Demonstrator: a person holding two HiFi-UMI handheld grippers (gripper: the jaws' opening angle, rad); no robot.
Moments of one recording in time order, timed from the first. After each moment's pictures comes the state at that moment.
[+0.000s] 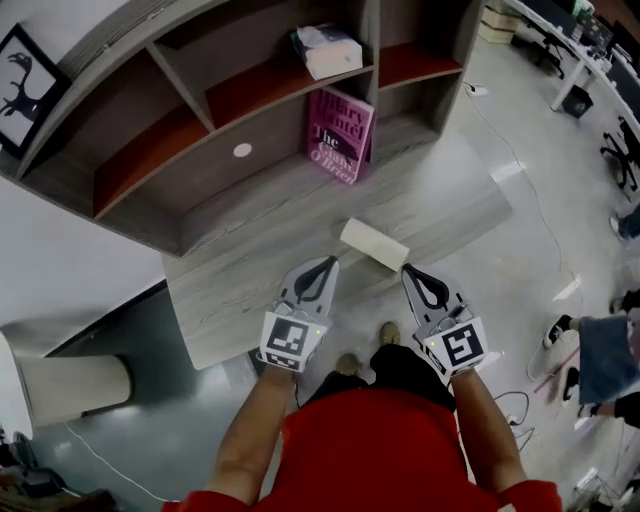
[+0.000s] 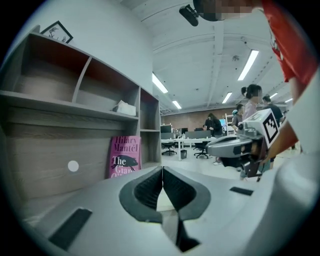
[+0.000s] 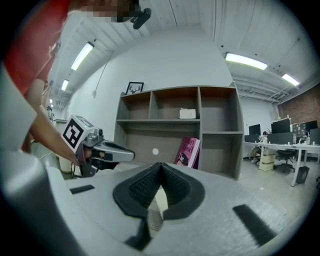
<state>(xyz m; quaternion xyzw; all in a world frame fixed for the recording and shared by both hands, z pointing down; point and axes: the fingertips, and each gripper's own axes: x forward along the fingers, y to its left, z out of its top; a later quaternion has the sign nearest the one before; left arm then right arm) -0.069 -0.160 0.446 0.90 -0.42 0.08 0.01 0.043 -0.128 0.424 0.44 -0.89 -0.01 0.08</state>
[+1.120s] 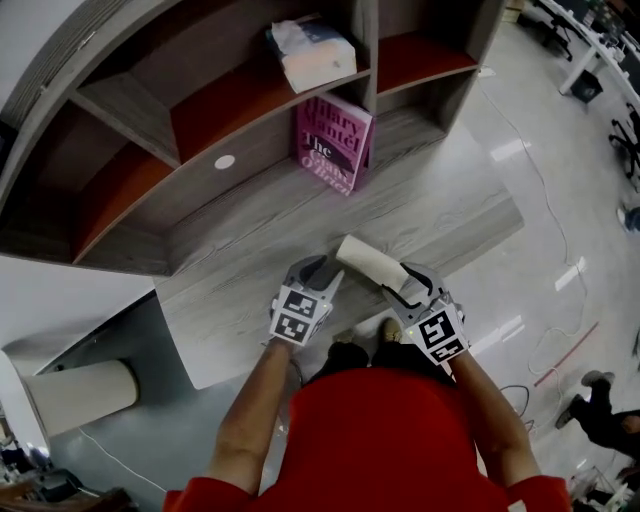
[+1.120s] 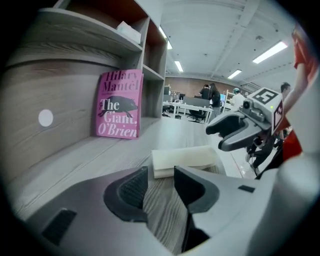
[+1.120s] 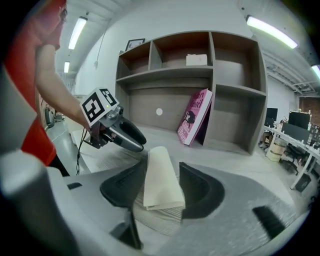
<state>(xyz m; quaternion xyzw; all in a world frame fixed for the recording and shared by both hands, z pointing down) -0.058 -0.233 0.601 0.88 -0.35 0.29 0.15 0.042 -0.193 0.560 0.37 -0.89 0.06 0.26</state>
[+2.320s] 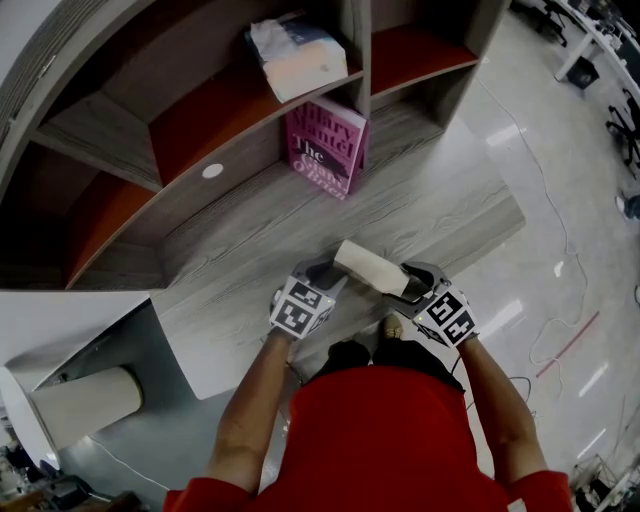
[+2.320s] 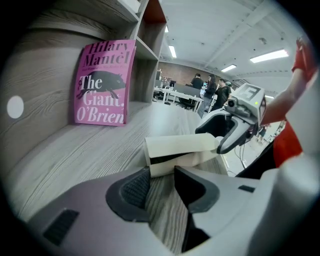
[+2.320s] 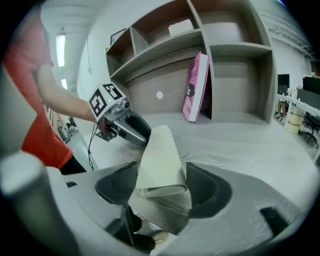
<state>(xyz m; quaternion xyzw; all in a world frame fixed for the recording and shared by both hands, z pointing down) -0.038 -0.239 0.631 0.88 -0.26 0.36 0.20 0.052 -0.202 0.609 0.29 -0.89 0.19 0.29</state>
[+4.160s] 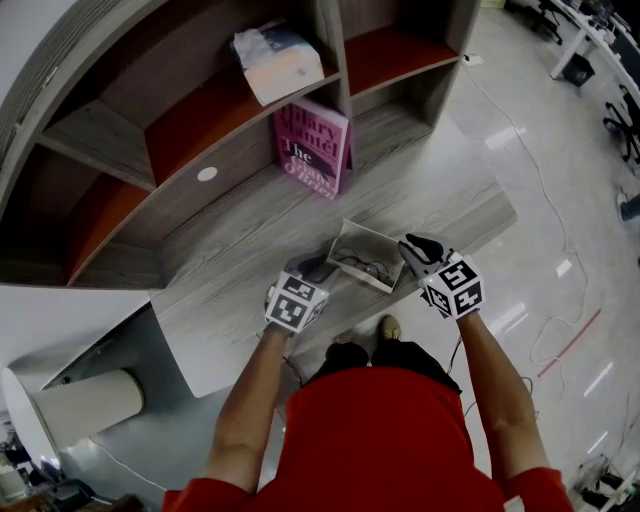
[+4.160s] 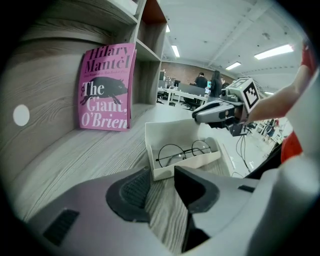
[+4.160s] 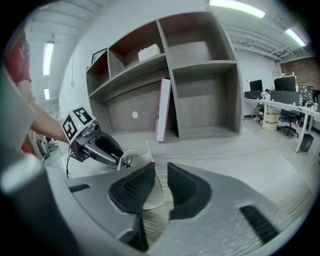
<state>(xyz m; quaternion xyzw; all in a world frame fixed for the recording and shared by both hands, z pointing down) -0.035 -0.247 0.622 0.87 -0.29 0.36 0.19 0.112 -0.269 0.577 0.40 -0.87 0.18 0.21</state>
